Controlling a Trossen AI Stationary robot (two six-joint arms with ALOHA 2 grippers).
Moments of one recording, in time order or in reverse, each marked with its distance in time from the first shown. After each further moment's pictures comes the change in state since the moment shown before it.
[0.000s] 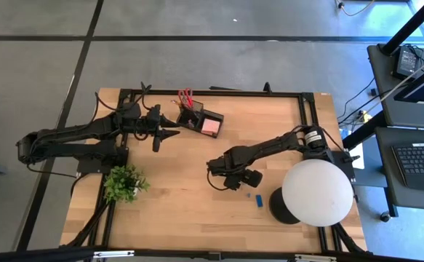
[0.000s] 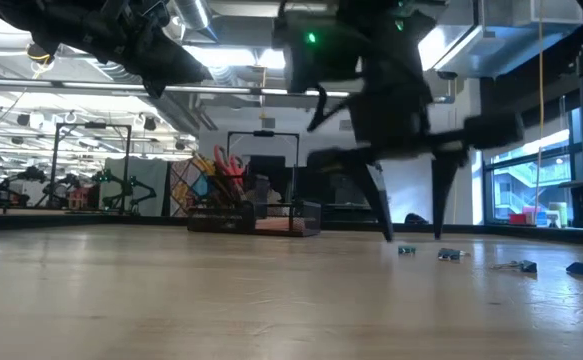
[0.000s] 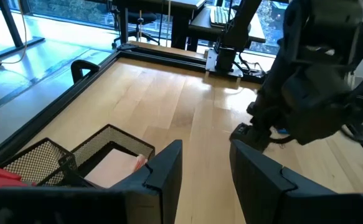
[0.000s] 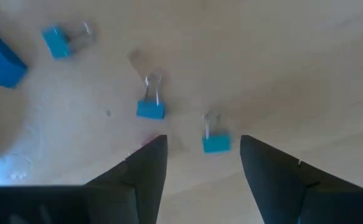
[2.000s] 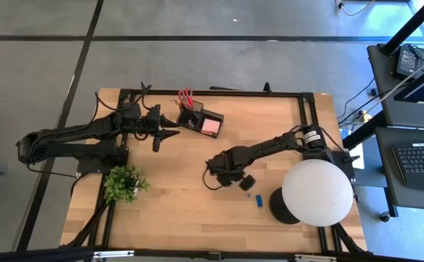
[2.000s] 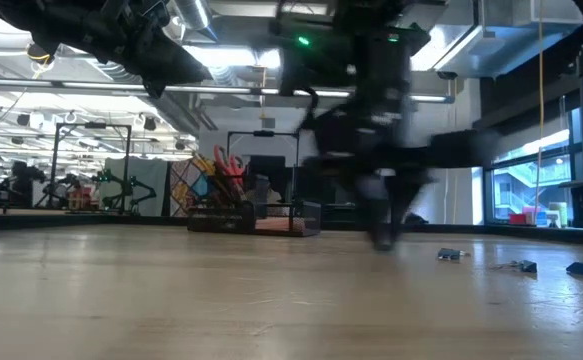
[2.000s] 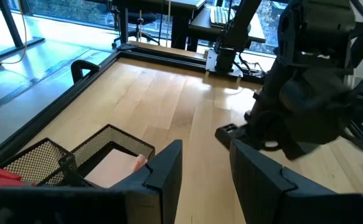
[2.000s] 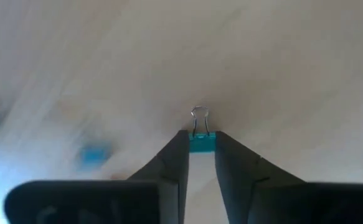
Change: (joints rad) left arm 0.000 0.000 0.000 0.001 0.000 0.000; right arm -0.014 0.009 -0.020 0.145 0.059 0.325
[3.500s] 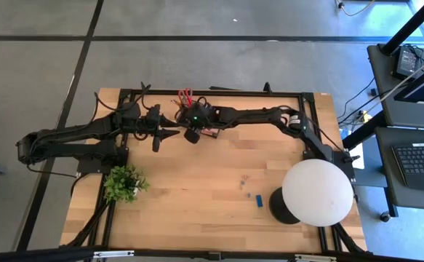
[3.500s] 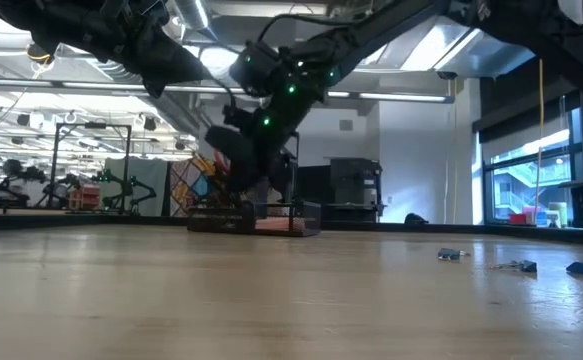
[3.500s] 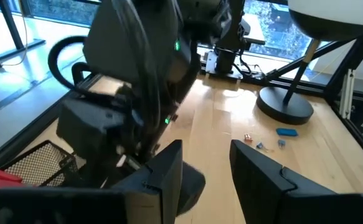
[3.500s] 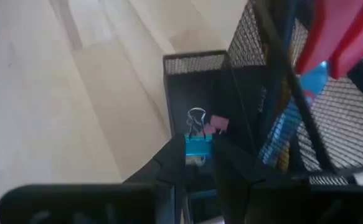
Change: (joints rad) left arm 0.000 -0.004 0.001 0.001 0.000 0.000; right arm -0.355 0.186 0.326 0.555 0.189 0.778
